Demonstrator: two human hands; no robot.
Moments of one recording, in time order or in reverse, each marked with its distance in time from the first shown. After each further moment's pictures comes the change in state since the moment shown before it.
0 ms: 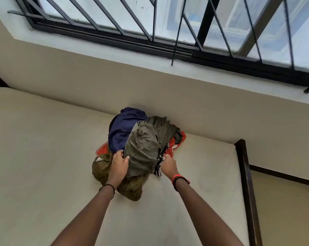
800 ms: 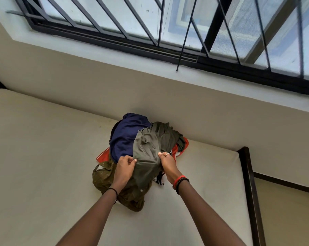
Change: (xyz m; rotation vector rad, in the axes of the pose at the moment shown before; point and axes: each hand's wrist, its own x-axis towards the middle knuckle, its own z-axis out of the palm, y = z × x) left_hand 0.039 0.003 0.007 0.006 -0.021 0.057; right_hand 0.041 -0.036 0.011 0.599 -0.079 0.130
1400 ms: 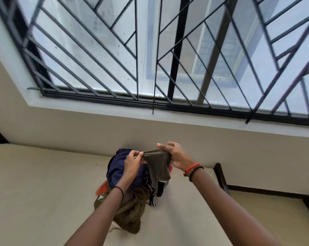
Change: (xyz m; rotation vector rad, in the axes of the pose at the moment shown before) left_hand -0.094 0.198 -0.093 -0.458 -0.029 0.219; right_hand -0.209 -0.180 -0.090 0.453 -0.056 -0.210
